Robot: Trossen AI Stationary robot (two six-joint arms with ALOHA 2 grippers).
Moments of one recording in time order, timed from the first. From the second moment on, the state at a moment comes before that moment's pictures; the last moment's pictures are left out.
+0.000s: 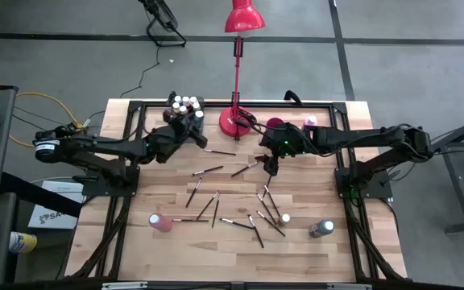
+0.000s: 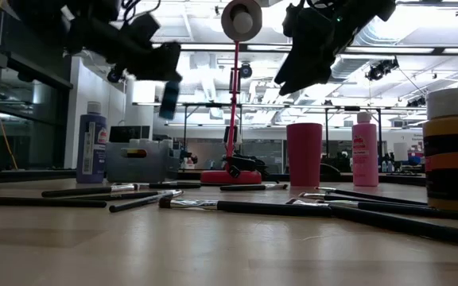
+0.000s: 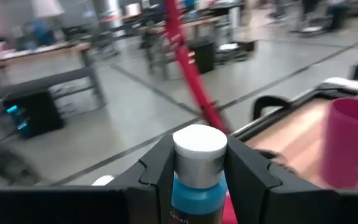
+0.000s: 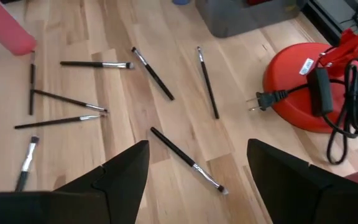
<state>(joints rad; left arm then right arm) 0.18 1.19 0.54 0.60 -0.80 0.01 -0.15 1.34 0.97 -0.34 0.06 0.18</state>
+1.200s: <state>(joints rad) 0.44 1.53 0.51 0.67 -0.76 -0.22 -0.17 1.34 0.97 -0.33 0.08 0.16</state>
